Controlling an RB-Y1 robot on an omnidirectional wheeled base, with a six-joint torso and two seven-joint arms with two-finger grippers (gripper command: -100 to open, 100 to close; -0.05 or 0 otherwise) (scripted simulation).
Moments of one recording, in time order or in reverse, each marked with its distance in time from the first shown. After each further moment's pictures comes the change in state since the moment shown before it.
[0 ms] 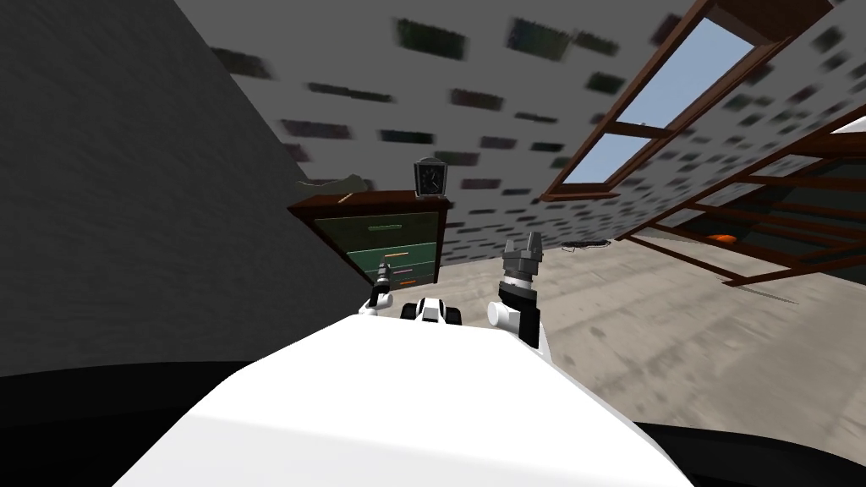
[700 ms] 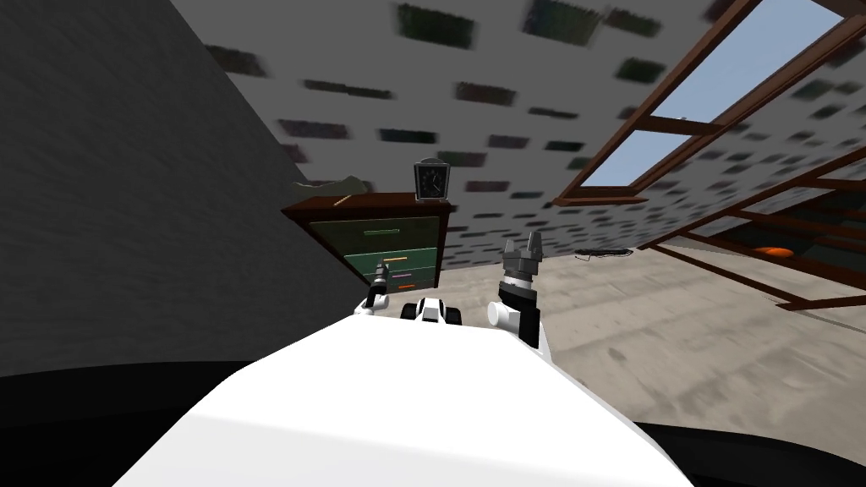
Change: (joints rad) left arm -0.002 0.030 0.037 0.029 -0.122 -0.020 0.121; right arm 0.000 0.000 0.000 0.000 0.000 0.000 0.000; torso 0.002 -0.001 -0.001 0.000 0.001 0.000
